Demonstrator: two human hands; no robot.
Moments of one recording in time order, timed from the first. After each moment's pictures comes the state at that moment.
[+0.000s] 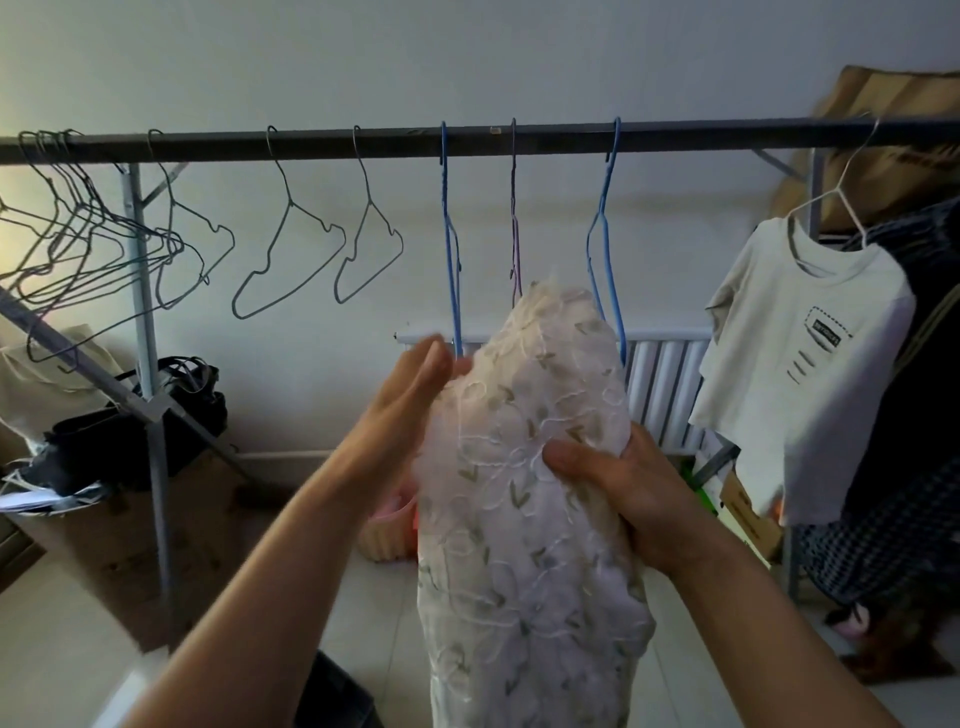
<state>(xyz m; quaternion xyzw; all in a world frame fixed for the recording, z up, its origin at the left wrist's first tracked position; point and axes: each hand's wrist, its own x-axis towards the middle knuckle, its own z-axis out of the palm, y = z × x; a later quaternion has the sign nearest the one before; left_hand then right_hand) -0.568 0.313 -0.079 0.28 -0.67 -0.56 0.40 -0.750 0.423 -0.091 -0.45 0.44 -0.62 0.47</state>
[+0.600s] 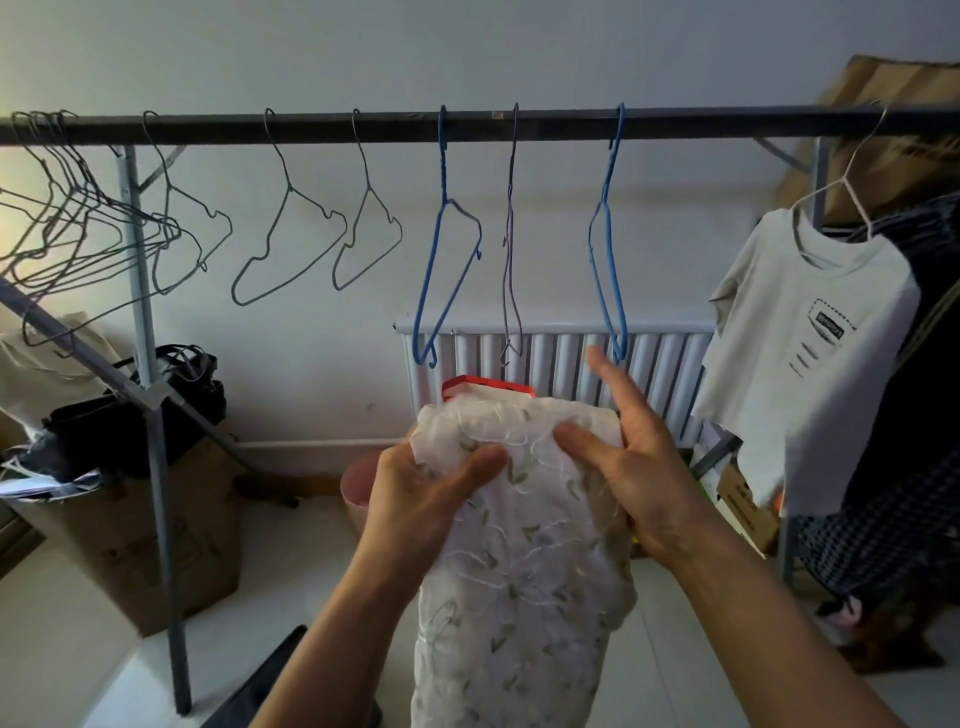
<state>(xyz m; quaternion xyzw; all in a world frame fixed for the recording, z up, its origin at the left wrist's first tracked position) -0.574 0.366 -0.122 0.32 -0.60 -0.54 0.49 -0.753 0.420 -0.097 -0.45 0.50 -0.62 0.40</state>
